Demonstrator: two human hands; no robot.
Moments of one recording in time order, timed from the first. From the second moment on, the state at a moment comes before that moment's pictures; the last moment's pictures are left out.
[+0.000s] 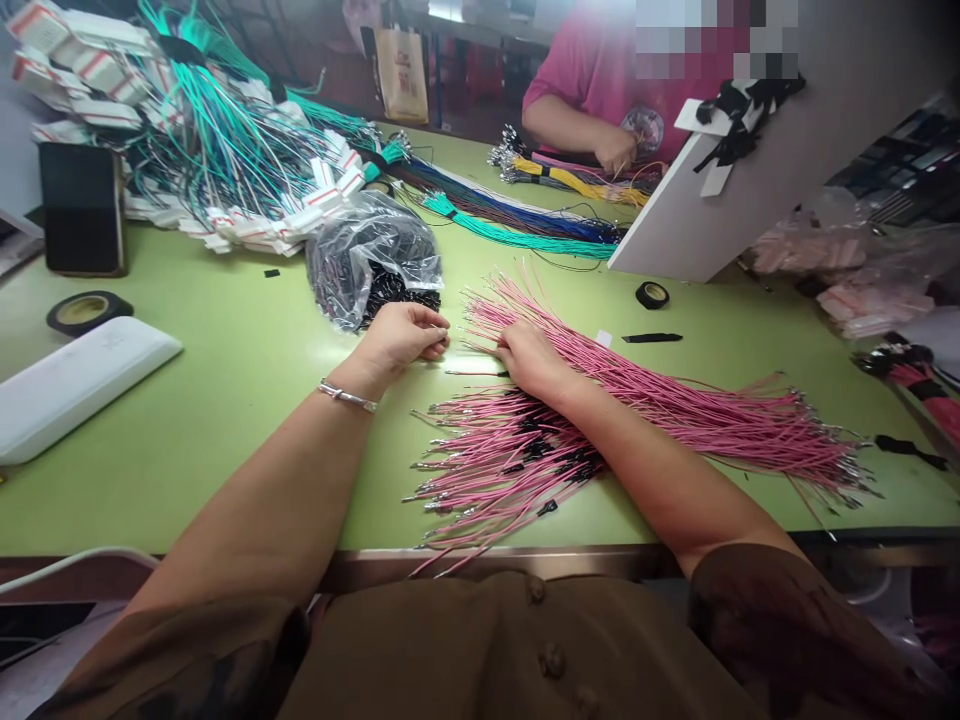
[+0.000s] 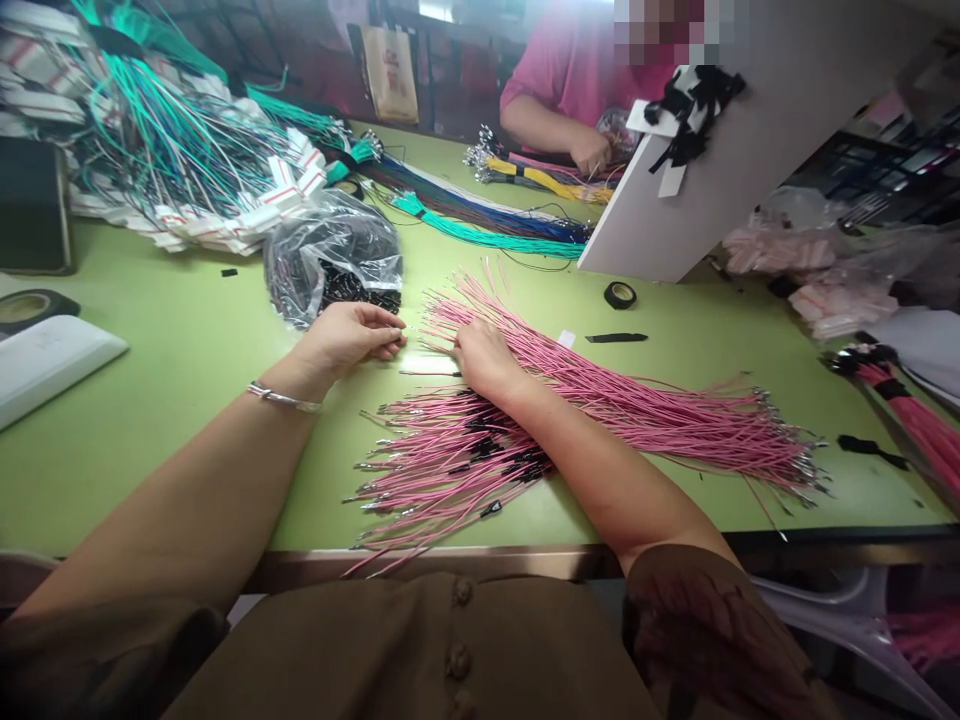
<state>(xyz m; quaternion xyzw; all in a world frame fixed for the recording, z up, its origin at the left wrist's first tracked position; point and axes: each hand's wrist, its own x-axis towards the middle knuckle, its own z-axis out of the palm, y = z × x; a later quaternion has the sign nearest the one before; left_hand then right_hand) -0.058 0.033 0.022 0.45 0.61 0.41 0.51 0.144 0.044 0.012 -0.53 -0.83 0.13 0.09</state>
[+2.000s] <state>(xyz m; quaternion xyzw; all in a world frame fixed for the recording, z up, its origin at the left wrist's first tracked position) -0.038 0.025 0.009 0.39 0.47 0.43 0.66 0.153 0.046 0.005 -0.48 -0.73 0.33 0.37</state>
